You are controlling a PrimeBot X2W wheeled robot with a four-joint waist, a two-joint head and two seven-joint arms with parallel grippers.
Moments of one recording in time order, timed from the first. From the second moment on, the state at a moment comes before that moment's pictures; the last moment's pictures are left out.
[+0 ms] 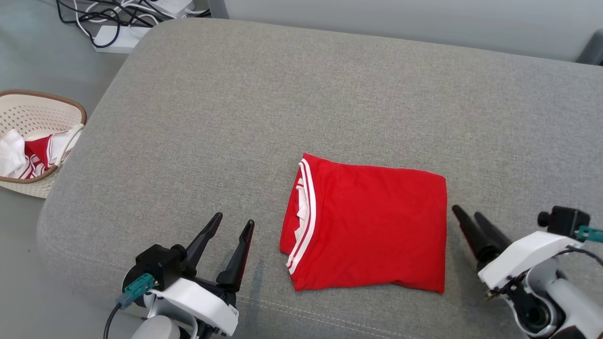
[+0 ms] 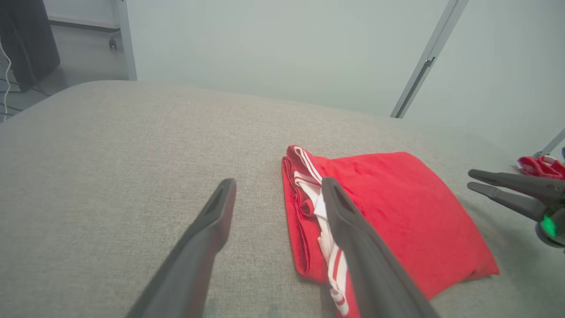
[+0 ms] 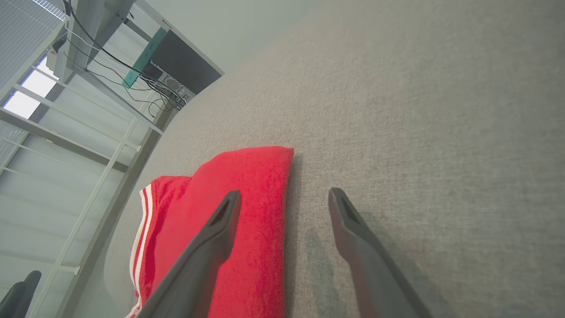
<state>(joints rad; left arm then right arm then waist) -0.19 0.16 -0.39 0.34 -0.49 -0.12 -0.25 -0.41 -0.41 0.59 0.53 1.25 0.13 -0.10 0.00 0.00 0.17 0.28</state>
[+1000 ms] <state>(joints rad) -0.19 0.17 -0.38 0.33 -0.47 -0.12 -0.25 -0.44 -0.34 0.69 0.58 1.29 0.13 -0.14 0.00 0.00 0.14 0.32</state>
